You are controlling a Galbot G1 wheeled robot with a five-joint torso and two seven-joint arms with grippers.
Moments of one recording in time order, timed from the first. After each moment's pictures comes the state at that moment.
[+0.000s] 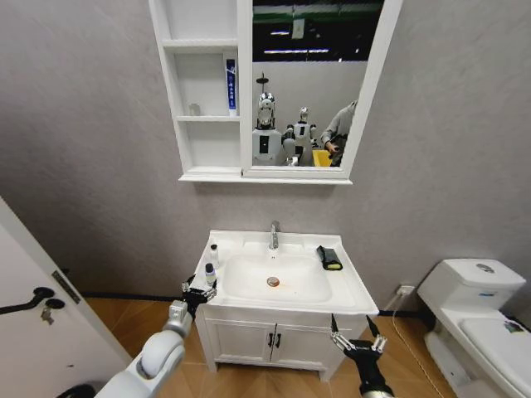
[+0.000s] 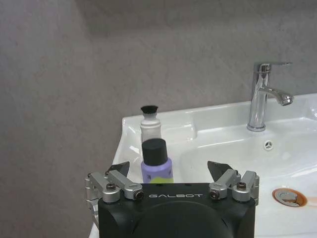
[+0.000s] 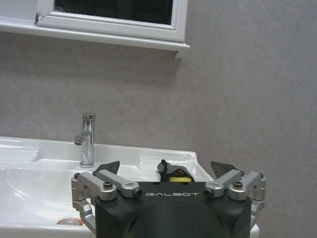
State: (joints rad) left arm 1.17 -1.00 -0.13 -1.82 -0.45 0.18 -0.32; right arm -1.89 1.37 0.57 2.08 0.08 0.31 0.22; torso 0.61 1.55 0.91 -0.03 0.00
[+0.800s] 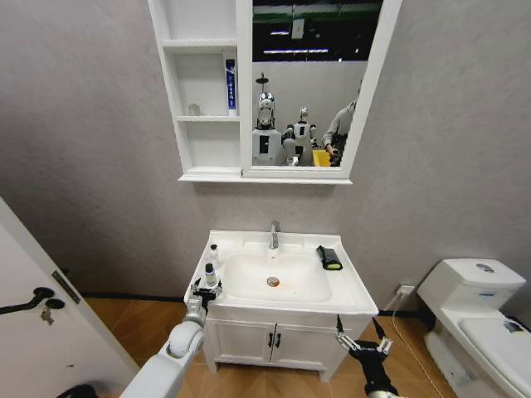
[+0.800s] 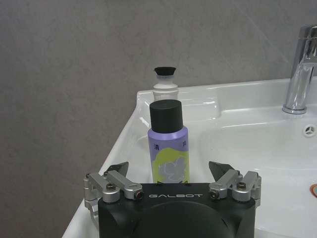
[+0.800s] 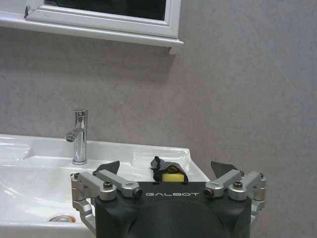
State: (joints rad) left arm 1.05 -1.19 -0.13 -1.55 -0.37 0.16 -0.34; right arm -1.89 1.36 0.59 2.07 0.10 0.30 0.23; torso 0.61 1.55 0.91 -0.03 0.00
